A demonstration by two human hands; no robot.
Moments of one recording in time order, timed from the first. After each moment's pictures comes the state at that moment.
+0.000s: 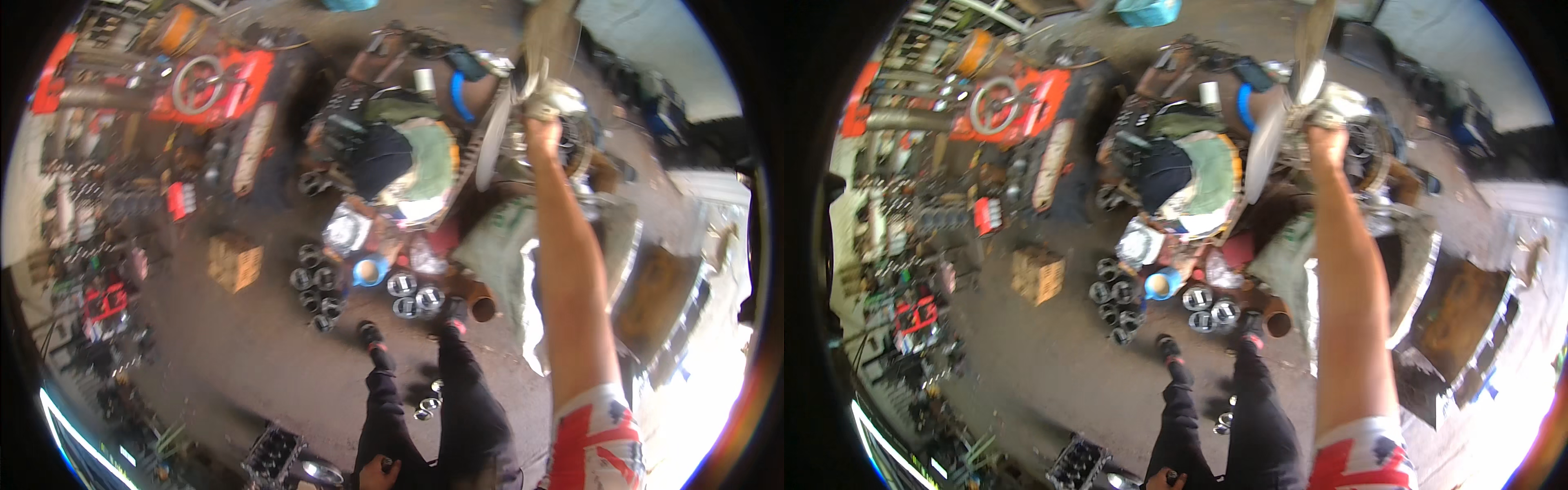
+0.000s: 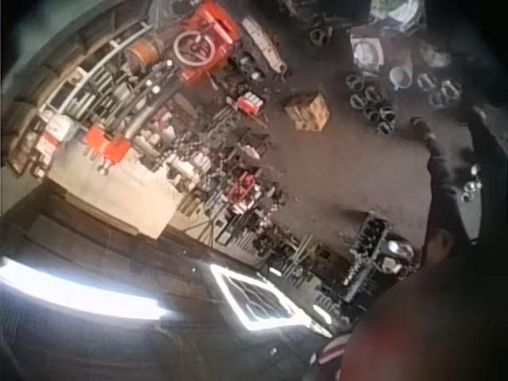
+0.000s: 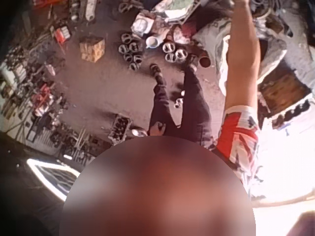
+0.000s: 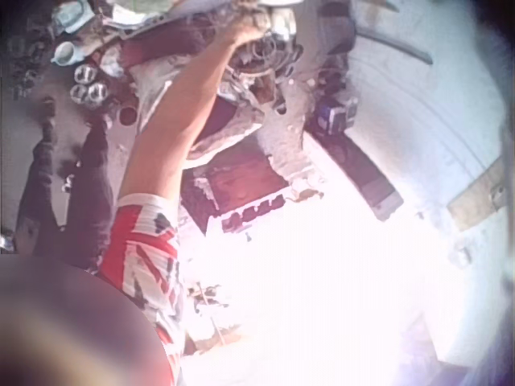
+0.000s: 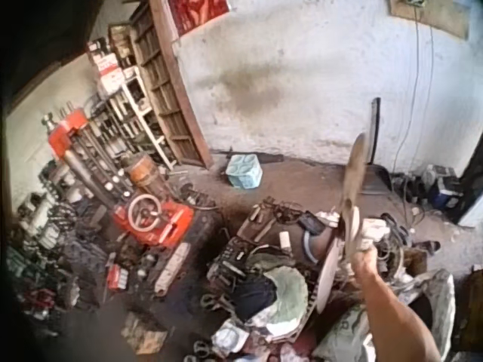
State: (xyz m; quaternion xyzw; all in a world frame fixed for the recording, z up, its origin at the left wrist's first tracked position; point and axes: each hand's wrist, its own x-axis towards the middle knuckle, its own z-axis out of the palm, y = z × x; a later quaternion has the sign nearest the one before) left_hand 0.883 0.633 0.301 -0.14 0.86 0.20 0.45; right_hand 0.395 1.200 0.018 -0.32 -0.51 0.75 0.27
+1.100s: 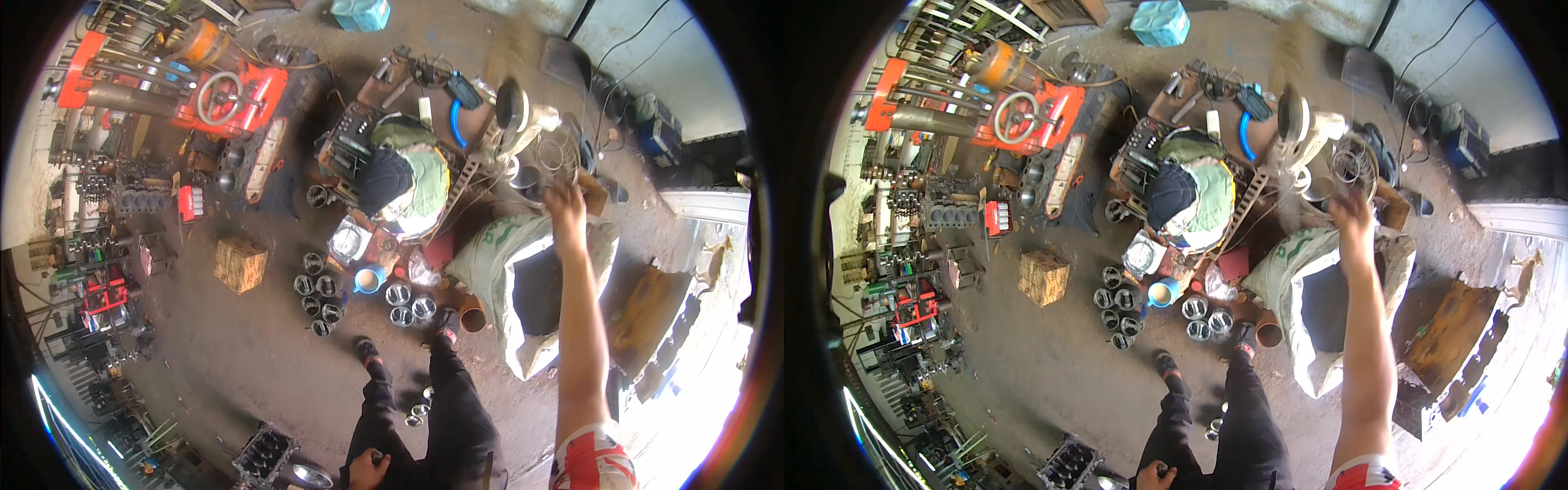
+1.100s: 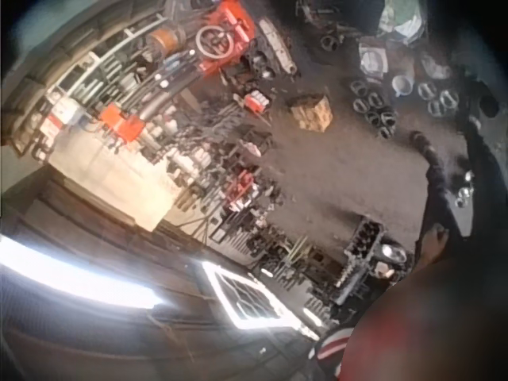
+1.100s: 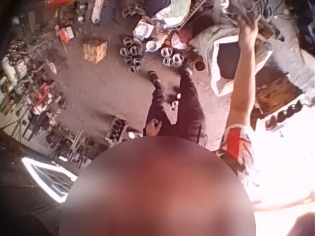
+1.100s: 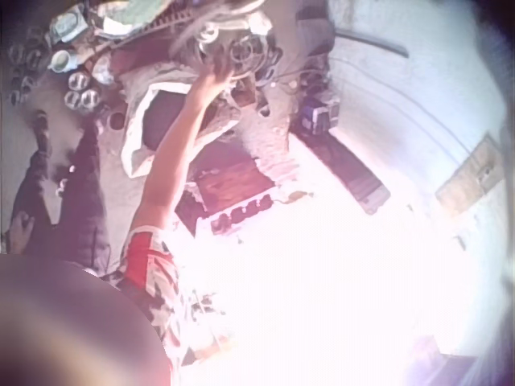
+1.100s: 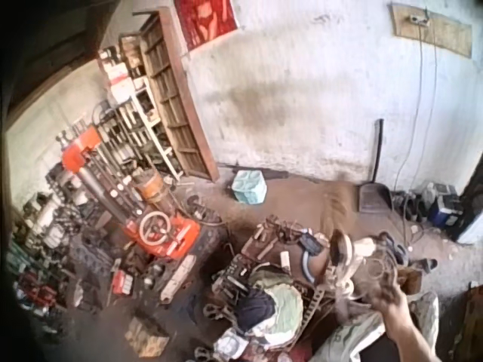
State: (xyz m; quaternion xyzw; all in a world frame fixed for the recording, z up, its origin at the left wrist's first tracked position) left_hand 0.865 0.652 0.322 -0.14 0.87 0.19 0.43; right_hand 0.536 1.193 0.162 -0.34 -0.62 0.69 0.14
